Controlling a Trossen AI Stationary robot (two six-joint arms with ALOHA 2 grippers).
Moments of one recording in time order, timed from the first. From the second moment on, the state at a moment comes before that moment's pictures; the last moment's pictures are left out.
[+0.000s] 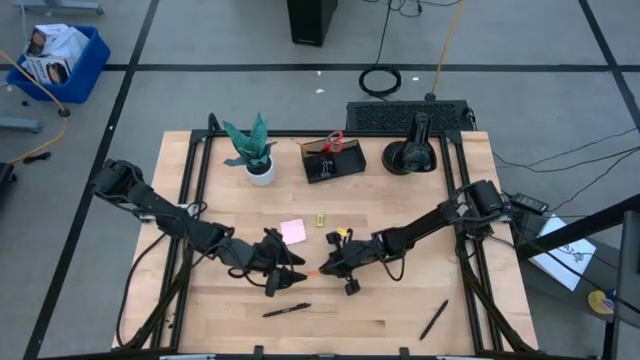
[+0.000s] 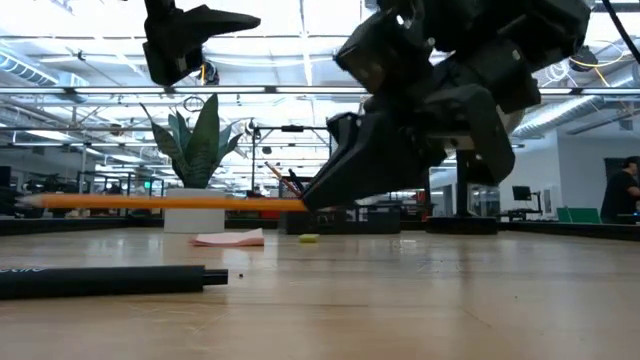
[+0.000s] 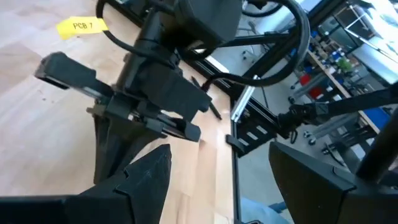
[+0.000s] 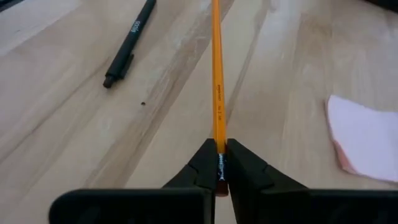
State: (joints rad) left arm -0.49 1.41 0.71 0.42 -0.29 -0.82; right arm 0.29 1.91 0.90 0.42 0.02 -0.18
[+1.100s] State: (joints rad) left arm -0.43 1.41 0.71 0.26 -0.03 -1.15; right arm 0.35 1.81 0.85 0.28 -0.14 -0.29
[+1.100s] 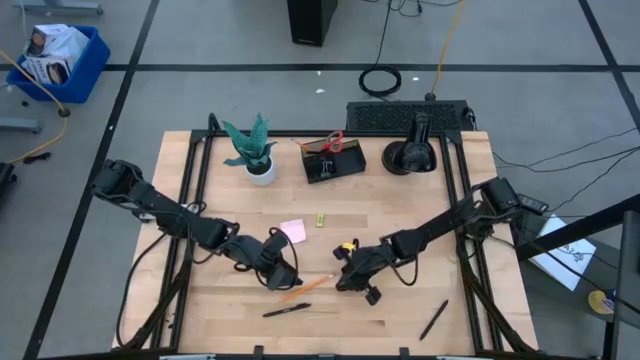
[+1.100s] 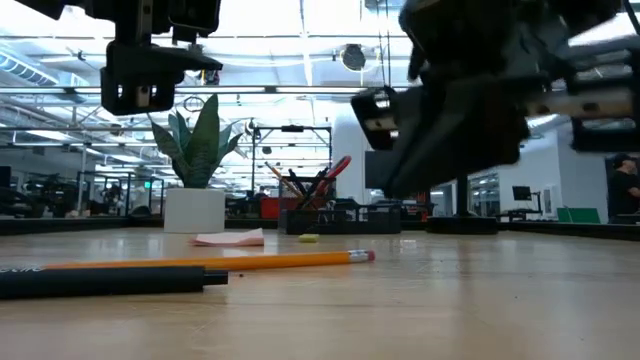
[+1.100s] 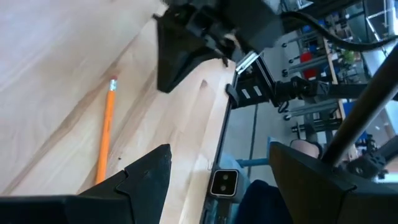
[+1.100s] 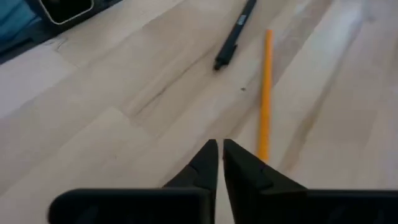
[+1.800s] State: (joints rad) left arm -0.45 1.41 0.71 0.31 -0.06 -1.04; right arm 0.34 1.95 0.65 0.88 -0.05 -0.13
